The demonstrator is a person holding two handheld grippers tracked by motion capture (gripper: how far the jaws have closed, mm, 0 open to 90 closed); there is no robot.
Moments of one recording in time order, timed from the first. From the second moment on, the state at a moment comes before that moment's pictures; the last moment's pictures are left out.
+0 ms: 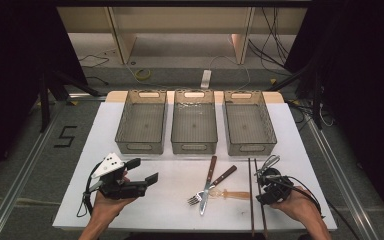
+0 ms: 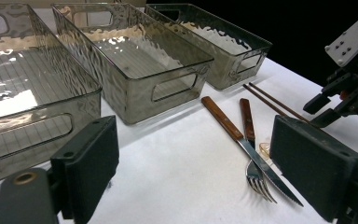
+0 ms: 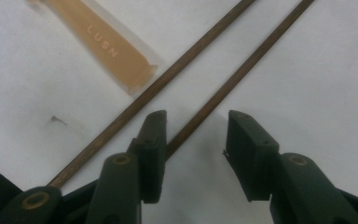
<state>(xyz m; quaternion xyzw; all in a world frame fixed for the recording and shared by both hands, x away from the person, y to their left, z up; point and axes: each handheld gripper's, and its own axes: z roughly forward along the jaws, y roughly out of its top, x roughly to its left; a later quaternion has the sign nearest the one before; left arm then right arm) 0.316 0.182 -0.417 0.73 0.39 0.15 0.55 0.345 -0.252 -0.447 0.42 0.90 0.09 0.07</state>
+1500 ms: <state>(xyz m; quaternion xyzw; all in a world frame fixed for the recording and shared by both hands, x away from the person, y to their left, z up) 0.317 0.182 -0.418 0.73 0.40 0.14 0.54 0.354 -0.263 -0.448 0.44 0.89 0.07 0.07</state>
